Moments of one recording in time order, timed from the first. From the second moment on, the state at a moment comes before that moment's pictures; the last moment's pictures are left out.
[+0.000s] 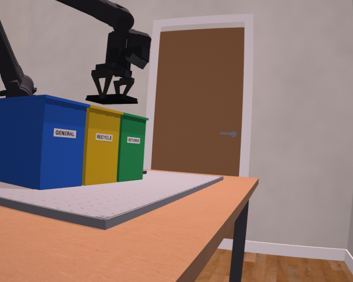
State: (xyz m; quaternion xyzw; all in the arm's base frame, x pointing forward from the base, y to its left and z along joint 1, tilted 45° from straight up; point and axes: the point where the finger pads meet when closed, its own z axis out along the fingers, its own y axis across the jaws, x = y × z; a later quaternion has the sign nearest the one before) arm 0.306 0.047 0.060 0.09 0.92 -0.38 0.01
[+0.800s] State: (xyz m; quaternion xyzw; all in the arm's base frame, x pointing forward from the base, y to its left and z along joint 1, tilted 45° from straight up) arm 0.305 0.036 0.047 0.09 0.92 -0.38 0.01
